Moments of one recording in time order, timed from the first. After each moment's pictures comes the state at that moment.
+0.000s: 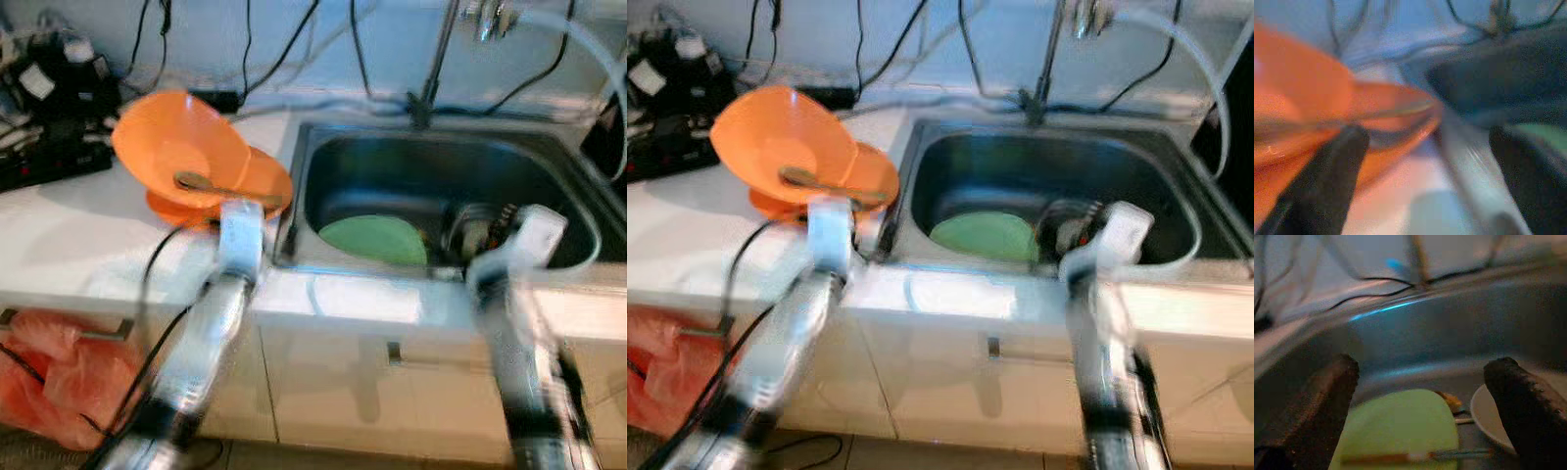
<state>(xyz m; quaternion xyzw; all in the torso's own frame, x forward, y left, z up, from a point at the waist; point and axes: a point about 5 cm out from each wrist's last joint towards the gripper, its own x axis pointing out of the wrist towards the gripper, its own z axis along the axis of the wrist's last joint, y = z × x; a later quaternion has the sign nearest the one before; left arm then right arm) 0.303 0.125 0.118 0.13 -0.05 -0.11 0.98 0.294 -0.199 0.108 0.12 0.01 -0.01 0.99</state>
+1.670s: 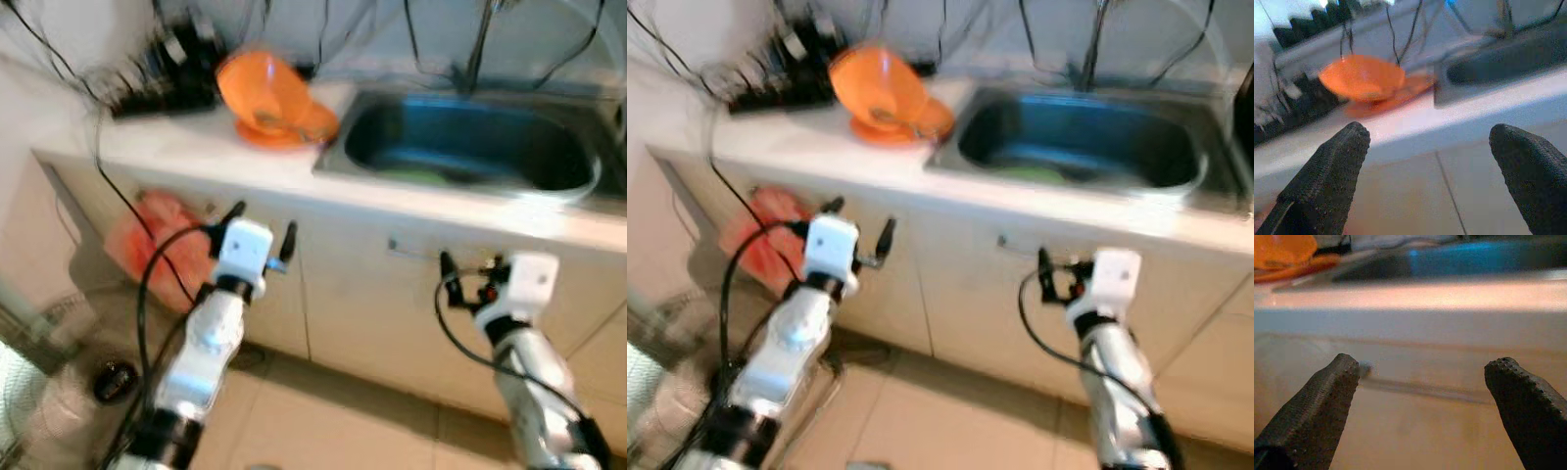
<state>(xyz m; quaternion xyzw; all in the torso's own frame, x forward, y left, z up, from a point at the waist) 0.305 0.122 0.121 0.13 -0.08 -0.10 0.98 0.266 -0.196 0.100 0.05 0.04 0.00 1.00</state>
